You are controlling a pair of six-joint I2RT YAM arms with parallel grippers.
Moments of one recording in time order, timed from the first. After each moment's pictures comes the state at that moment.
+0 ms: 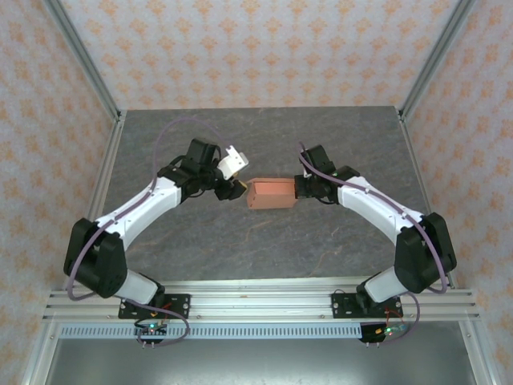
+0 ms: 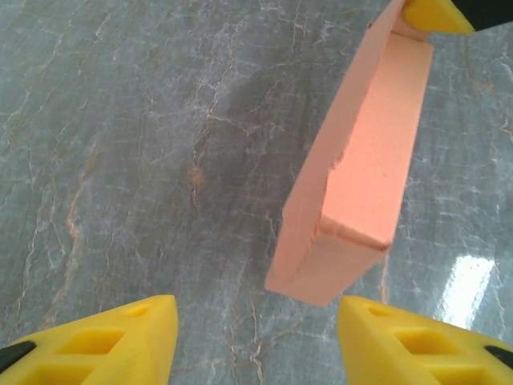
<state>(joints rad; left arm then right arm) -0.42 1.49 1.12 -0.45 0.34 0.41 0.51 1.48 1.08 -0.60 0.08 0.34</state>
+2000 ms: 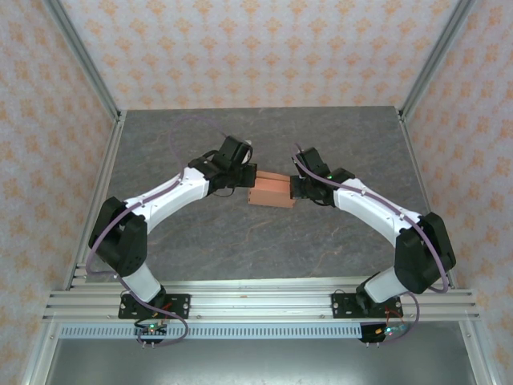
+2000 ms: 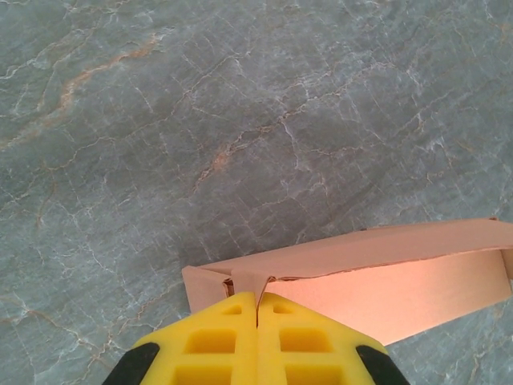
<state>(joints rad) -0.57 1.66 1.28 -0.49 -0.01 -0.50 0.57 1.48 1.08 -0.58 0.14 0.42</state>
